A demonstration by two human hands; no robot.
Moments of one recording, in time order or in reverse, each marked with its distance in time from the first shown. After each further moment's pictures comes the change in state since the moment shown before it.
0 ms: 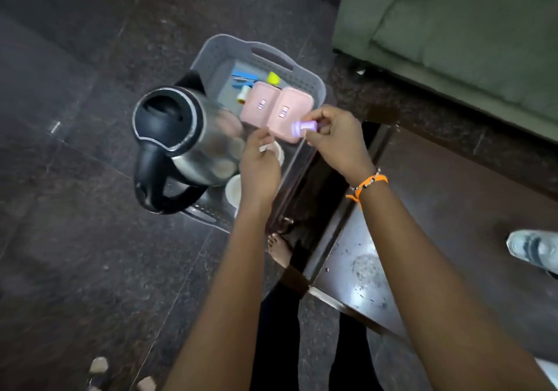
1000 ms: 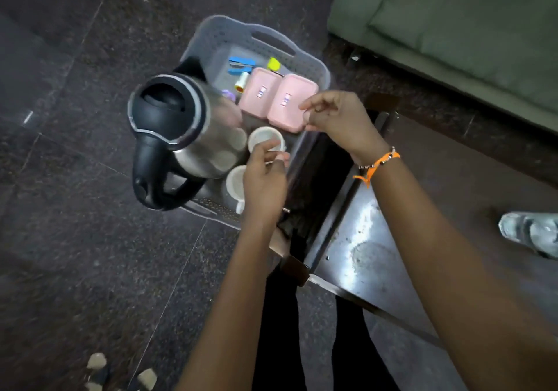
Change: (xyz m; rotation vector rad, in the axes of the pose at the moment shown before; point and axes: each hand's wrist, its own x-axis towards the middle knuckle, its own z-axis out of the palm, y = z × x) left_hand -0.020 -0.018 -0.018 -0.087 -0.075 -0.030; right_hand 0.017 -0.012 0.005 0.073 -0.141 0.145
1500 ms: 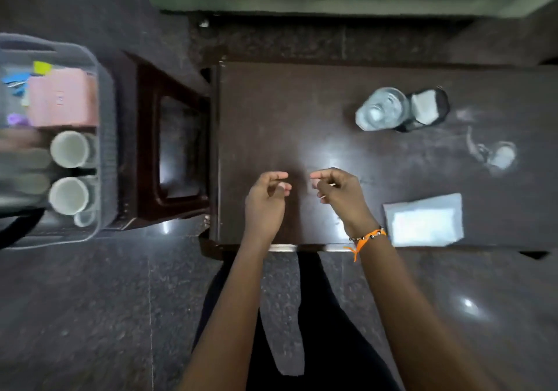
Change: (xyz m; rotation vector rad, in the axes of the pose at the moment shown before) left_hand -0.173 -0.103 0.189 0.405 -0.491 0.009; right_hand -0.253 0.232 -0.148 0.365 0.465 0.456
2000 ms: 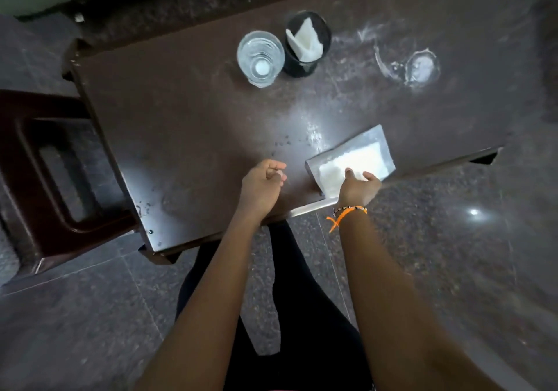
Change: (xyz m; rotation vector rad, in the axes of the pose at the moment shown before) left_hand -0.018 -0.016 0.169 0.390 -0.369 -0.035; right_hand 0.015 0.162 -0.145 0.501 0.939 0.564
